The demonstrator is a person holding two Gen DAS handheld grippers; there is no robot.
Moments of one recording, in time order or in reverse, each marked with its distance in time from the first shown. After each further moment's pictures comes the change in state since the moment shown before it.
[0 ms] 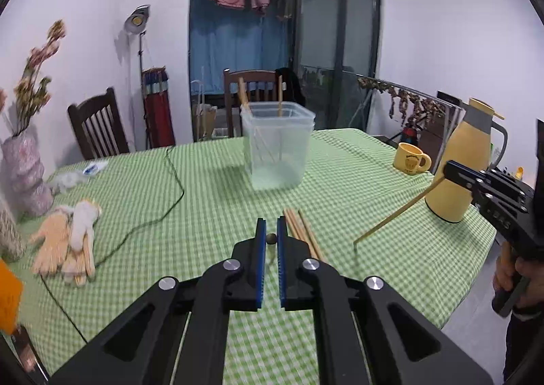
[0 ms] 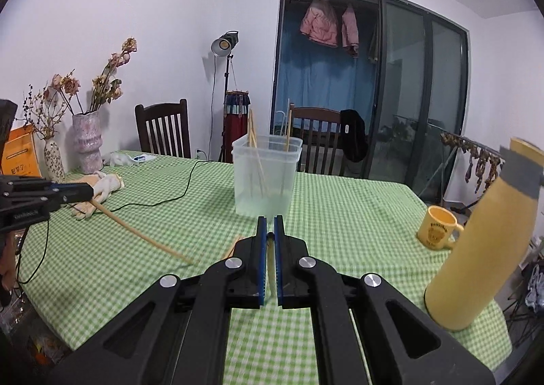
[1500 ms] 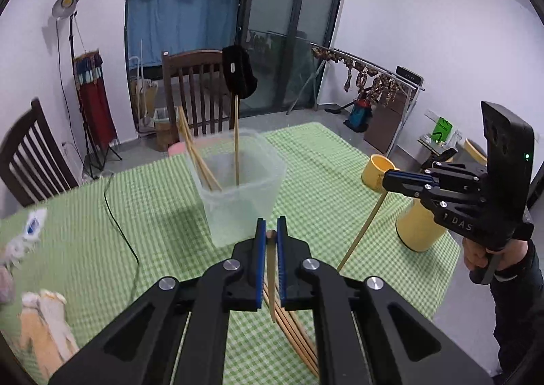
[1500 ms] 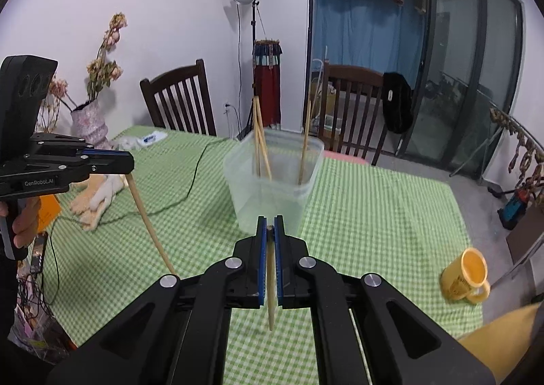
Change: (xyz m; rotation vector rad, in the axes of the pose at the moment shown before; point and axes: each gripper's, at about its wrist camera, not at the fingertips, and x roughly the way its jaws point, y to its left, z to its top) left arm 0.125 0.019 0.201 0.049 0.198 -0.251; right arm 0.126 -0.052 0.148 -0.030 0.279 0.190
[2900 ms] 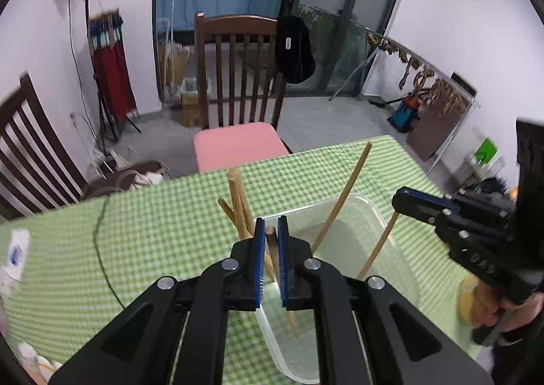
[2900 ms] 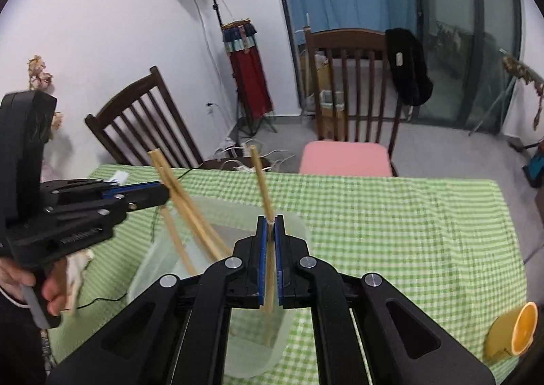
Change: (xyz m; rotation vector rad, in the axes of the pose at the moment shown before) left arm 0.218 0.133 0.122 -0.169 0.133 0.086; right arm 0.218 -0.086 0.088 0.230 0.106 0.042
